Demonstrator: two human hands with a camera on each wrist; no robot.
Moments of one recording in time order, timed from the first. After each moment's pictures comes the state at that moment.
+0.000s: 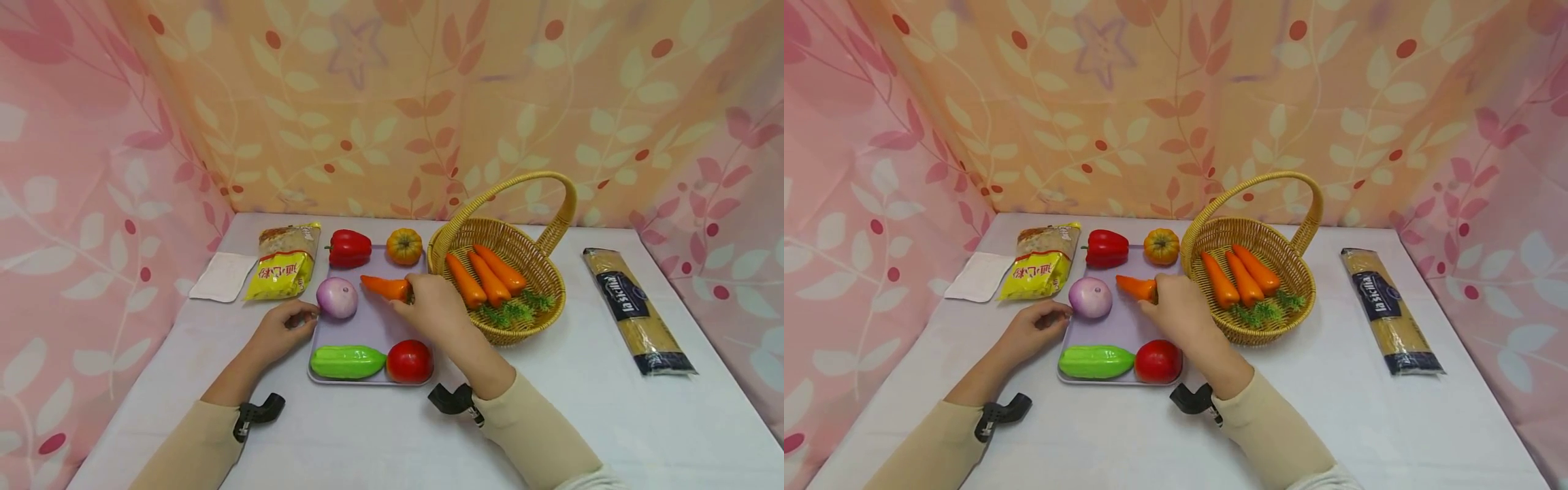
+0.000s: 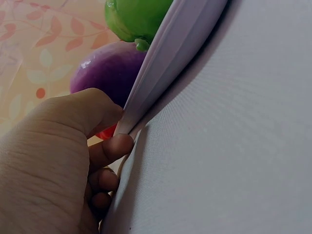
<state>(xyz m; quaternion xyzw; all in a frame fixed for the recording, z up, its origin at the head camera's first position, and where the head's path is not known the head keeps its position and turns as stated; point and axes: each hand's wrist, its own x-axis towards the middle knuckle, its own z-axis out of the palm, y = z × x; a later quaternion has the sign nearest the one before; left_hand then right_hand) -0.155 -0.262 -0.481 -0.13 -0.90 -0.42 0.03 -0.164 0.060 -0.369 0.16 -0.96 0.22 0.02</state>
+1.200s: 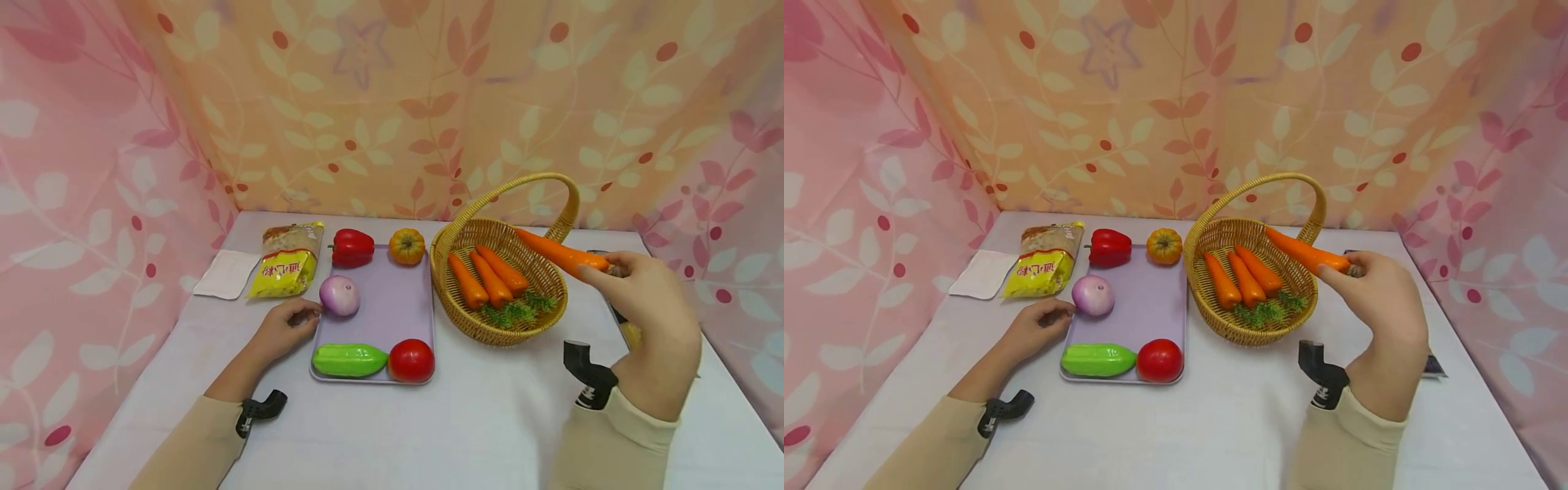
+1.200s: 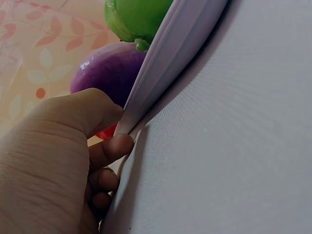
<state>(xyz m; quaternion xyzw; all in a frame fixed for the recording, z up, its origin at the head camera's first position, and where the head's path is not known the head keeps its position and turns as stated) -0.156 -0.263 -0.485 -0.13 -0.90 -0.42 0.03 -0.135 0.294 -0.288 -0.04 -0.96 0.26 0.00</state>
